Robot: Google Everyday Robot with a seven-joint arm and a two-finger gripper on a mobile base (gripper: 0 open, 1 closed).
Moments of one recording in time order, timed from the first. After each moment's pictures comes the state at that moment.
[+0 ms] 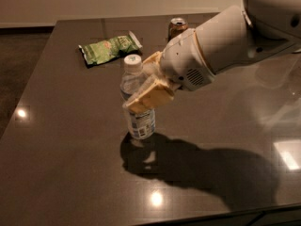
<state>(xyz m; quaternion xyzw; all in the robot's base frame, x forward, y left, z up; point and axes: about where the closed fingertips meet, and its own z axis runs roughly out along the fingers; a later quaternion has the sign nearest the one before) 0.438 0.026 0.962 -0.63 0.64 0.27 0.35</state>
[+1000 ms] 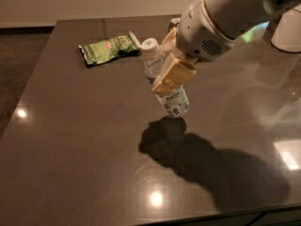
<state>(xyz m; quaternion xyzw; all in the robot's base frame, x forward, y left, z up) 0.476 -0.024 0.983 -0.67 0.66 0.12 0.31</state>
